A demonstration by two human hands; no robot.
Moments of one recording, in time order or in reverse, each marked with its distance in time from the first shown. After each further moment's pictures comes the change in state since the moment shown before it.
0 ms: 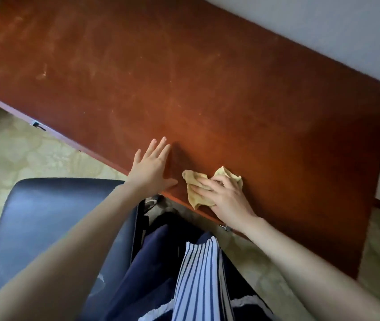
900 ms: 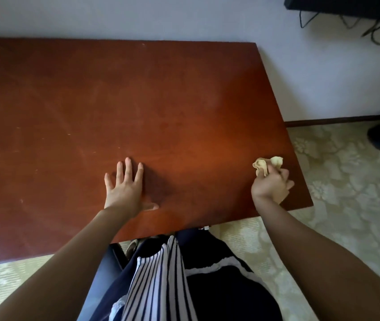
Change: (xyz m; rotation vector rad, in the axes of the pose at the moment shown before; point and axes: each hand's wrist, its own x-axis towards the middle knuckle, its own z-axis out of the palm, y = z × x) left_hand 0.079 0.054 0.002 0.535 -0.180 0.403; right_hand -0.108 0.038 -0.028 -0.020 0.803 1.897
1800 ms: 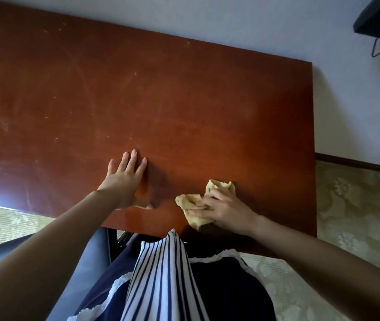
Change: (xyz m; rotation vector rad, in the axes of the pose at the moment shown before) left_hand 0.004 0.011 -0.017 0.086 -0.128 -0.103; right_hand 0.025 -0.038 0.022 0.075 -0.525 -2.073
